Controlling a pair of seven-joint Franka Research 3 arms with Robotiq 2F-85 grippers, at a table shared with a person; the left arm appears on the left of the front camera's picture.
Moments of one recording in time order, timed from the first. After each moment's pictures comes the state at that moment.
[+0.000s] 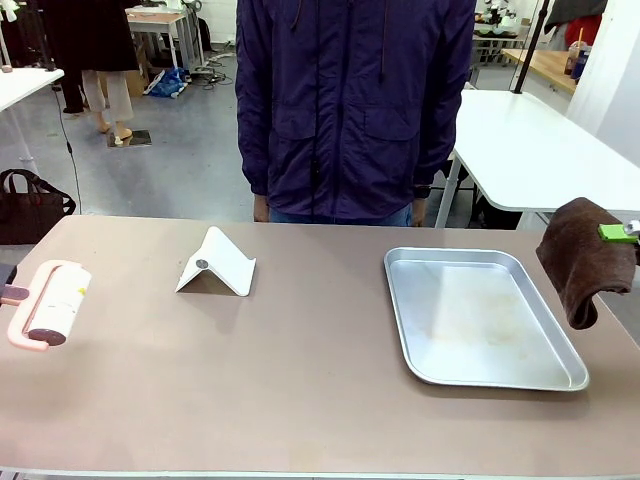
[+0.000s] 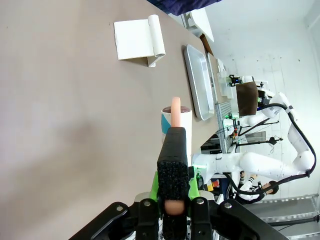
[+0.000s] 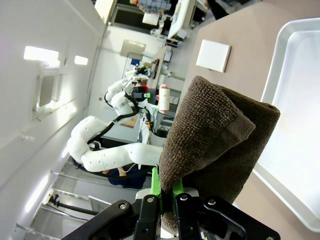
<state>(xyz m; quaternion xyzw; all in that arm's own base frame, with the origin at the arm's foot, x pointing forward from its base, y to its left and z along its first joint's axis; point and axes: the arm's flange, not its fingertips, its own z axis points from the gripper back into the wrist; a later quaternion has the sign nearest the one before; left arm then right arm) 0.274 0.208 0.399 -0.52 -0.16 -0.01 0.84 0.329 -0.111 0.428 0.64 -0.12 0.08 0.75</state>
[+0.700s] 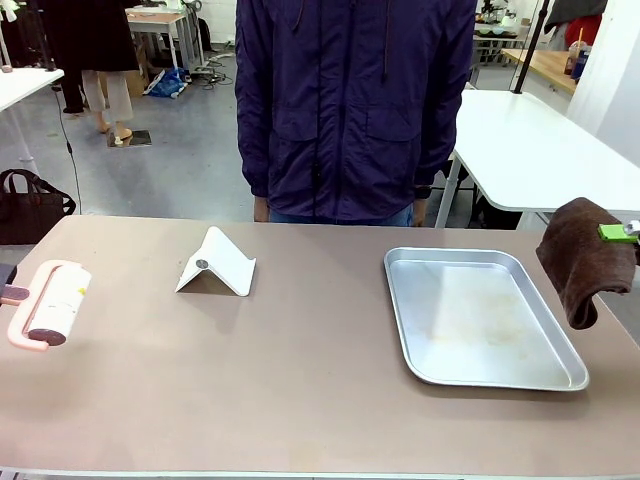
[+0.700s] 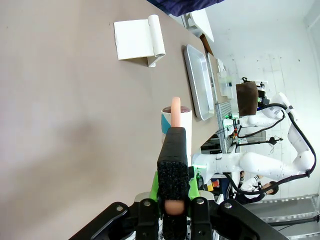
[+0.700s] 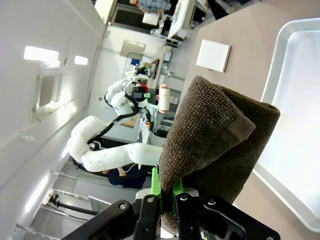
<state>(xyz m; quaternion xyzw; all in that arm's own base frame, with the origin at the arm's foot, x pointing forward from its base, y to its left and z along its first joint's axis) 0.274 0.208 0.399 -0.52 -0.16 -0.01 0.84 0.329 -0.111 0.428 0.64 -0.12 0.08 0.75</state>
